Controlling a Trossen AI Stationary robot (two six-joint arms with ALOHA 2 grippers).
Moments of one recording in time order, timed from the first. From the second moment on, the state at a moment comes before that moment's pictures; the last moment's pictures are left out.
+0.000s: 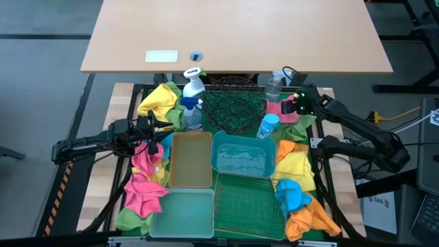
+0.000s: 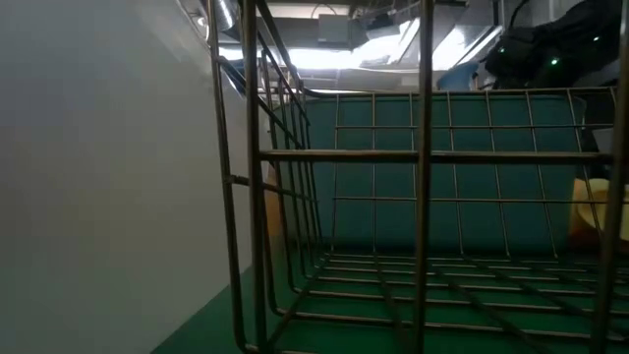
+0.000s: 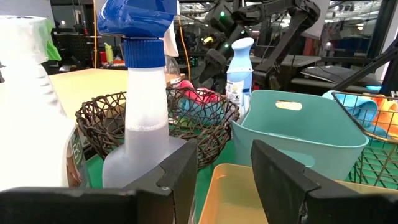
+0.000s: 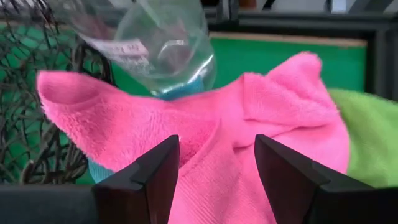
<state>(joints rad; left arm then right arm) 0.23 0.01 0.01 0.02 -0.04 -0.05 -0.85 0.93 0.61 -0.58 0.09 0.51</state>
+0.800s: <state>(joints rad) 0.23 0.01 0.01 0.02 -0.04 -0.05 -0.85 1.08 0.61 -0.58 -0.04 0.47</state>
